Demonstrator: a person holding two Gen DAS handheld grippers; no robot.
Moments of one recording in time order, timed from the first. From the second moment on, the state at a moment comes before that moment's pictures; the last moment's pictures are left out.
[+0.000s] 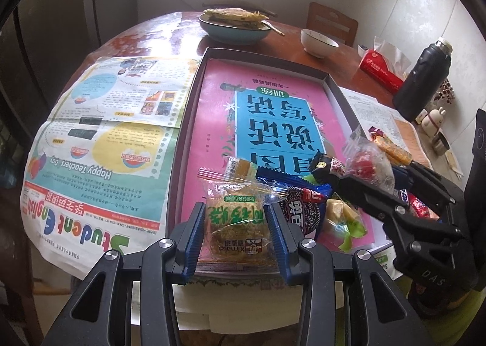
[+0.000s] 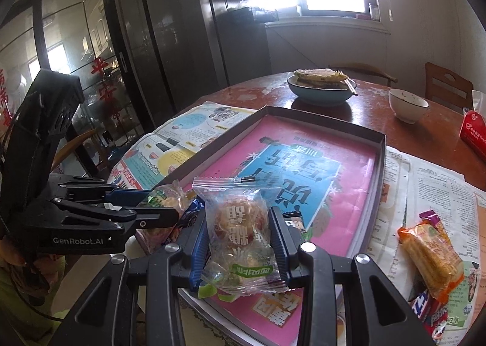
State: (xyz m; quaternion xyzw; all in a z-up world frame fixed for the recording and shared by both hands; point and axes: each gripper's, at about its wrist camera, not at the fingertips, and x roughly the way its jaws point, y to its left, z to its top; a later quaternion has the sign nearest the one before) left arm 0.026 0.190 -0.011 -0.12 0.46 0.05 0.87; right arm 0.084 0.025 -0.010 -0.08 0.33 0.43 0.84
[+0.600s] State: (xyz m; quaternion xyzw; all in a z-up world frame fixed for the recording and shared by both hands) left arm 0.034 0.188 -0.015 -0.12 0.47 0.05 0.87; right arm 0.095 0.026 -0.028 -0.09 0.34 0.40 0.84
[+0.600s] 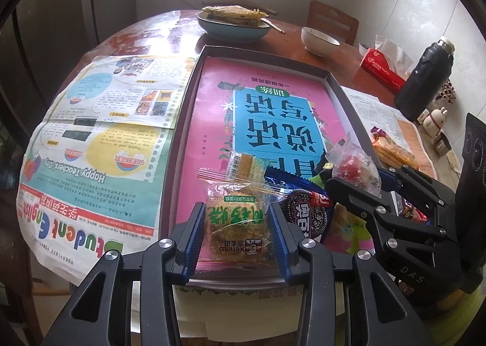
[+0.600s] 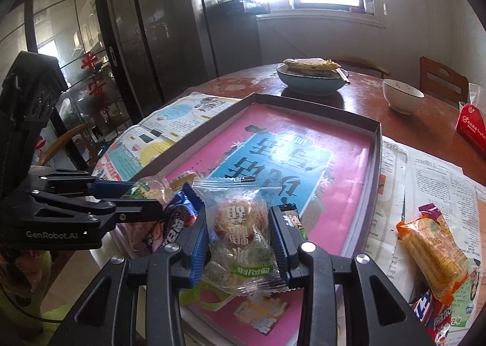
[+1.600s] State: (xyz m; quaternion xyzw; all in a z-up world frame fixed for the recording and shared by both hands) left arm 0.035 0.187 -0.016 -0.12 0.47 0.05 0.87; right arm 0.085 0.030 -0.025 -0.11 0.32 0.40 0.85
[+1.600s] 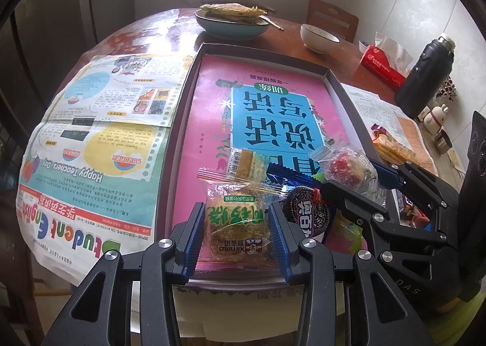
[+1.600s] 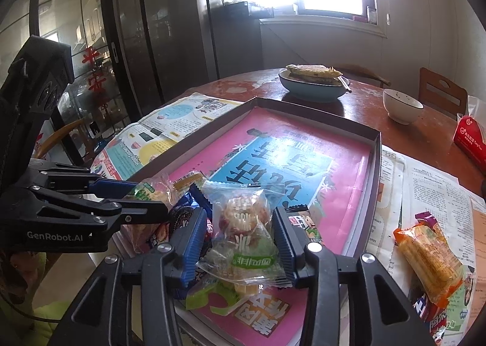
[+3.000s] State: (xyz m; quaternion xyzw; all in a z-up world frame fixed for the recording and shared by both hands) left arm 0.020 0.184 0.005 -0.12 0.45 0.07 0.88; right arm 0.064 0.015 -0.008 -0.11 0.30 0.41 0.86
